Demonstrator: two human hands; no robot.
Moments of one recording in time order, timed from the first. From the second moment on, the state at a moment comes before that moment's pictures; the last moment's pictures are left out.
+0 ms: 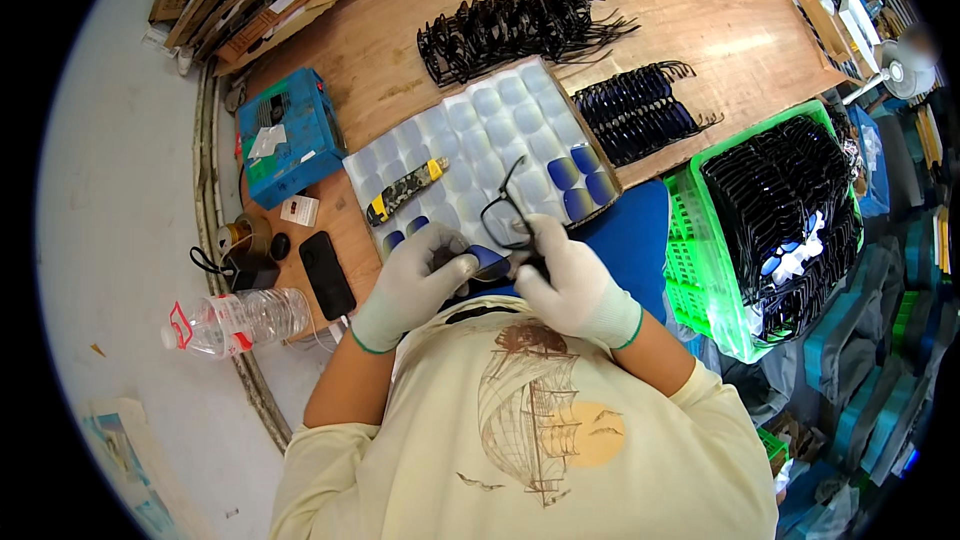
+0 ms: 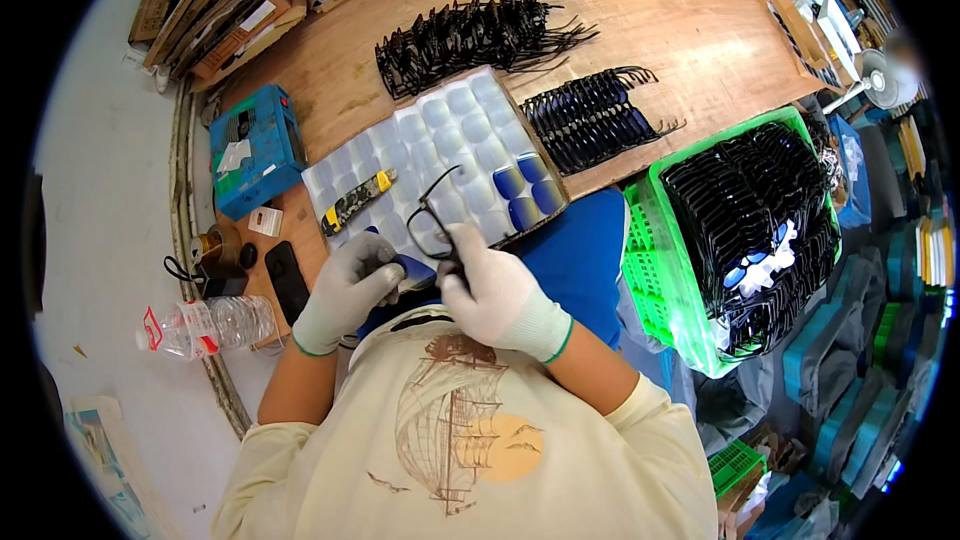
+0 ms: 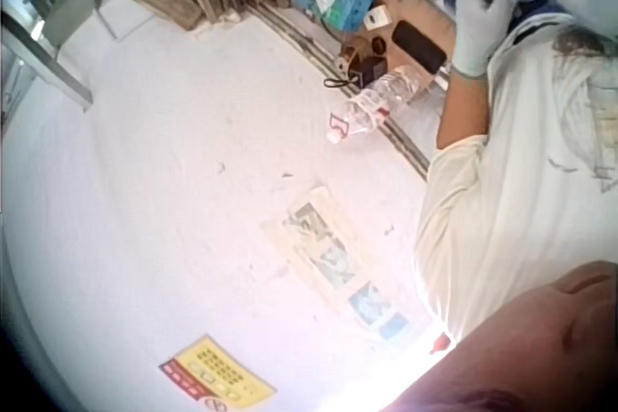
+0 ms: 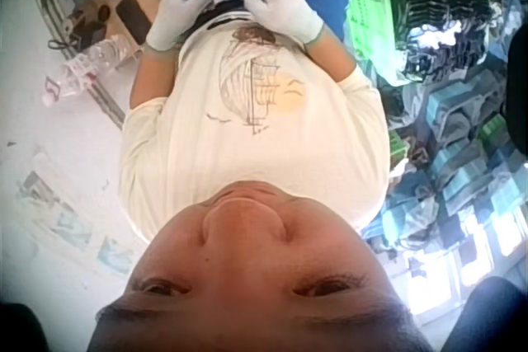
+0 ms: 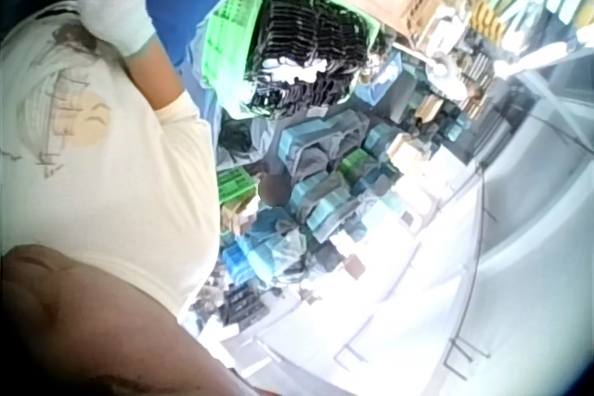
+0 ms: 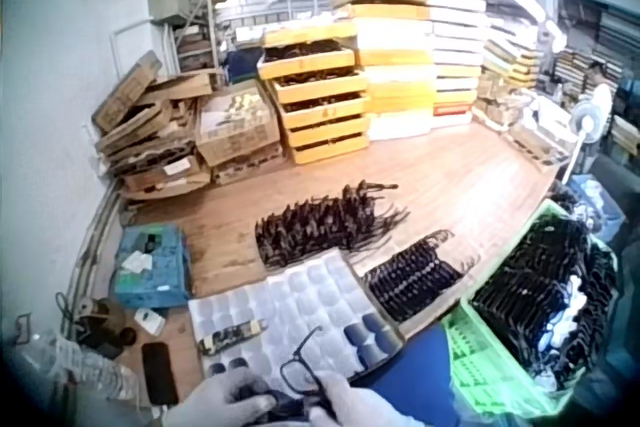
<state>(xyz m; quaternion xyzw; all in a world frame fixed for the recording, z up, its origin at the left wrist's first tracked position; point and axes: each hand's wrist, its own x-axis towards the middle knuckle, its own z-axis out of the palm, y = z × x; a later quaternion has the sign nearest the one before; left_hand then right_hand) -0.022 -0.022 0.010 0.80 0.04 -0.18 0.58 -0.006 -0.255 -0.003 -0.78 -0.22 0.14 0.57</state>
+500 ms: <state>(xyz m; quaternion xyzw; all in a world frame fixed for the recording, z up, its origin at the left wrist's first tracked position) -0.032 -0.014 0.017 0.56 0.01 -0.22 0.80 0.001 -0.255 0.010 -0.63 -0.22 0.31 0.68</state>
